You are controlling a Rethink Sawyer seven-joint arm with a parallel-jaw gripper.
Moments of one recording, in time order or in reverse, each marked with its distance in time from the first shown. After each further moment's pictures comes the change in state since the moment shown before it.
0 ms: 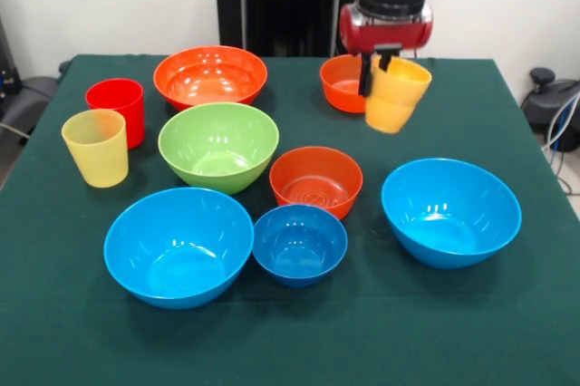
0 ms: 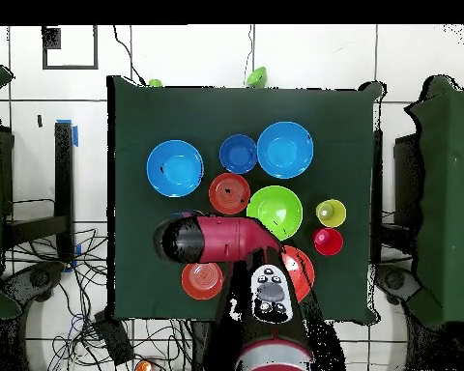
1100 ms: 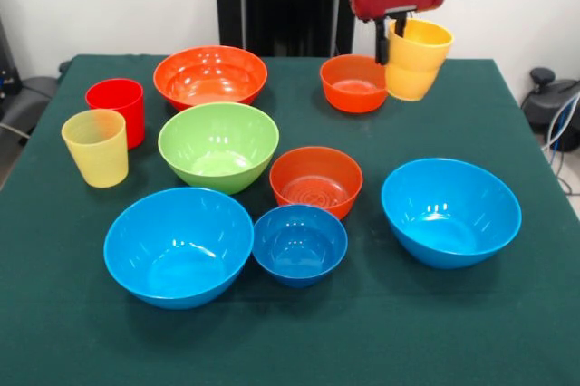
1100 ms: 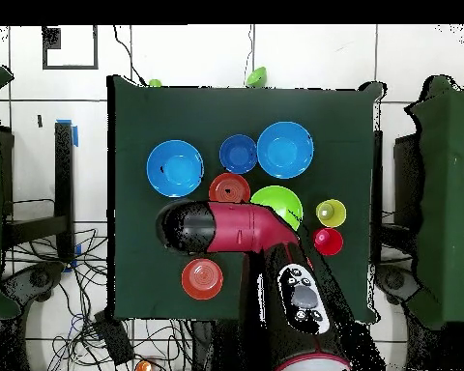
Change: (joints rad) arm -0.146 -0.102 0.183 0.019 0.043 0.170 0.000
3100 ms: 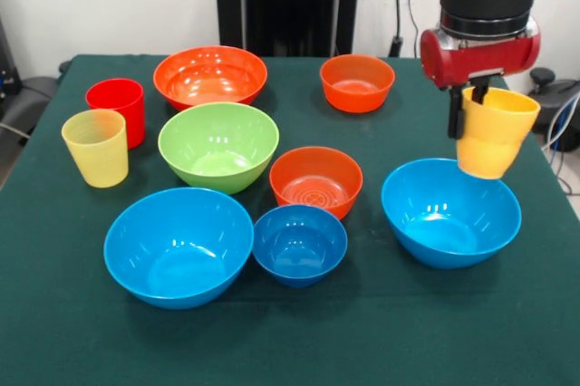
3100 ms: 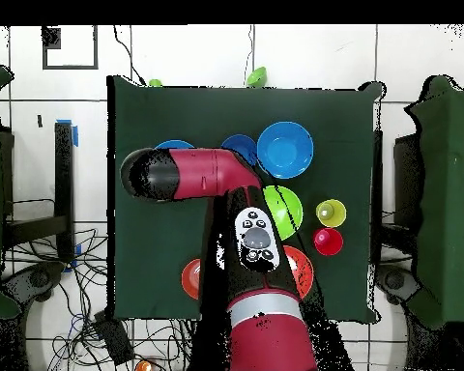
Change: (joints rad) arm 0.138 0.167 -0.041 -0.344 -0.013 -0.001 0.000
